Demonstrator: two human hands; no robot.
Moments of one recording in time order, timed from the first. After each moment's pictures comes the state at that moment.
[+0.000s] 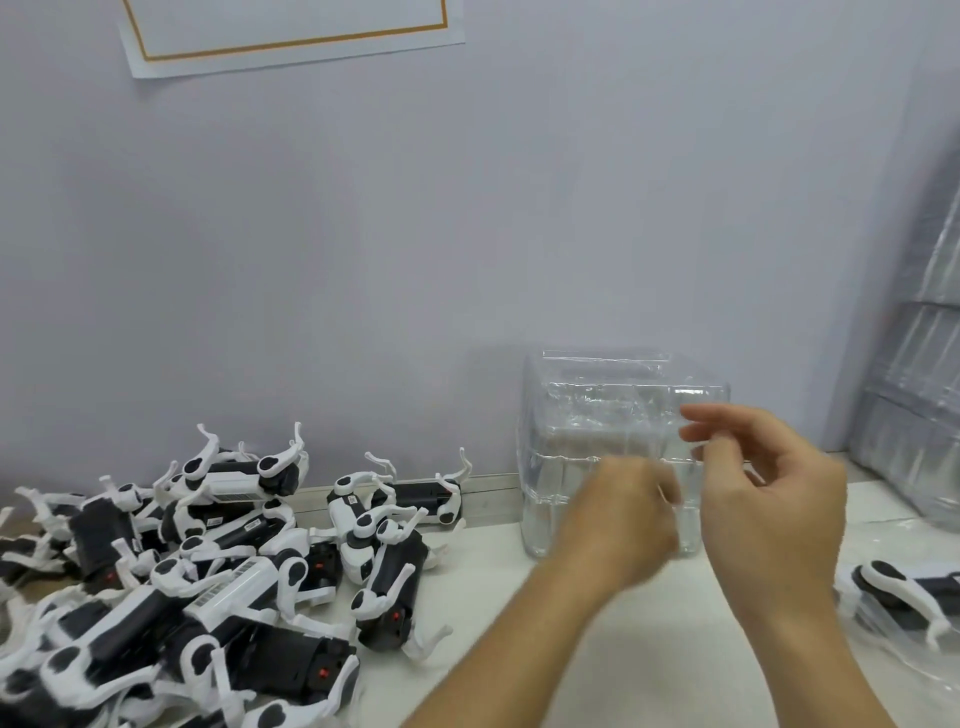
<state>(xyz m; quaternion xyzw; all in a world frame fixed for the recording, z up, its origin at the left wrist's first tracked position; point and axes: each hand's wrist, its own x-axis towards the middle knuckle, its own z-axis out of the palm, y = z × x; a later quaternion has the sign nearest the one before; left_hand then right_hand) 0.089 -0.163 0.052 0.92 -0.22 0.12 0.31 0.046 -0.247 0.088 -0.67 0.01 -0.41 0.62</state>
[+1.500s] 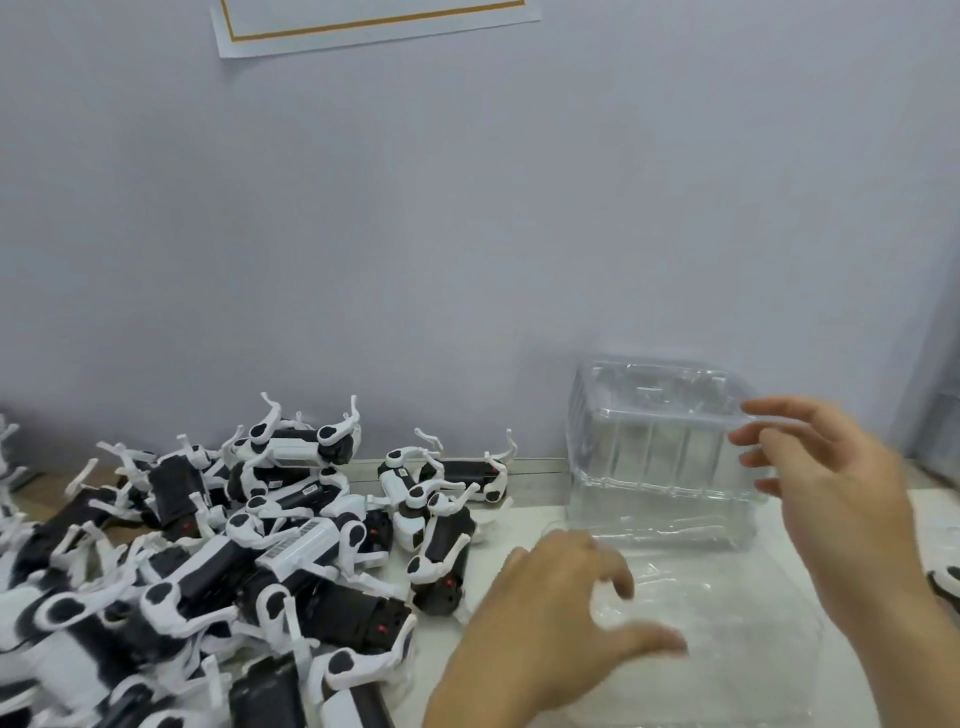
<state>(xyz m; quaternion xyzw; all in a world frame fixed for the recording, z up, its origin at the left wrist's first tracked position) 0.008 -0.064 0.050 0.95 -0.15 -0.01 0.29 0.049 -0.260 0.083 -0.71 -0.01 -0.28 0.64</state>
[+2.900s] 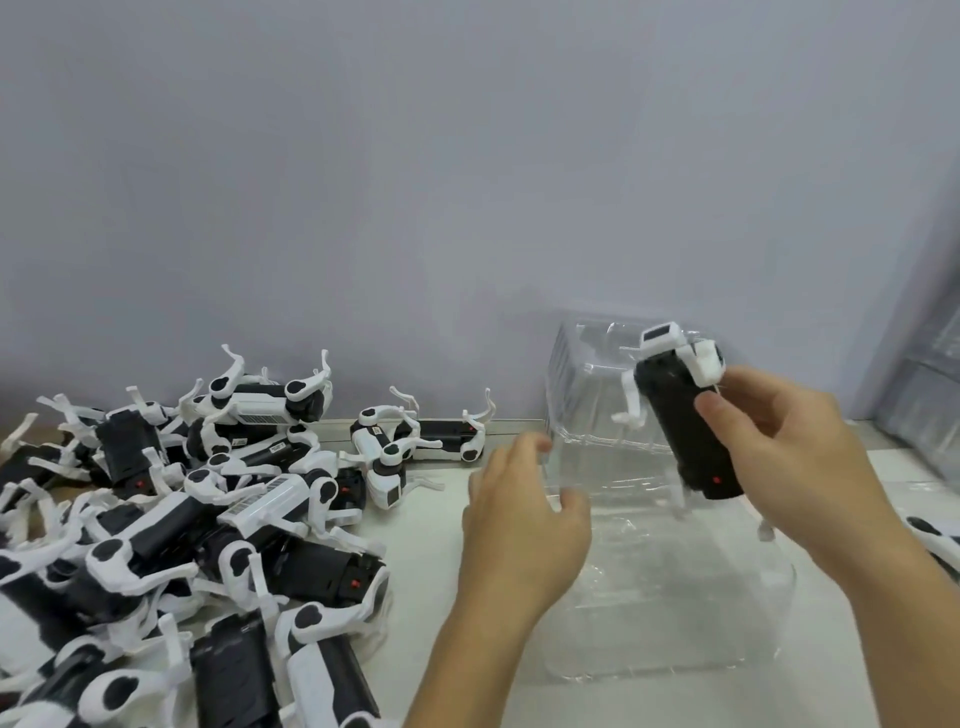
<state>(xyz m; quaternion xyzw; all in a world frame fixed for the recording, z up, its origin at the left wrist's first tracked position) 0.022 -0.075 0.049 0.89 0.00 0.09 0.45 0.049 -0.261 0.081 -0.81 -0.03 -0.20 0.55</state>
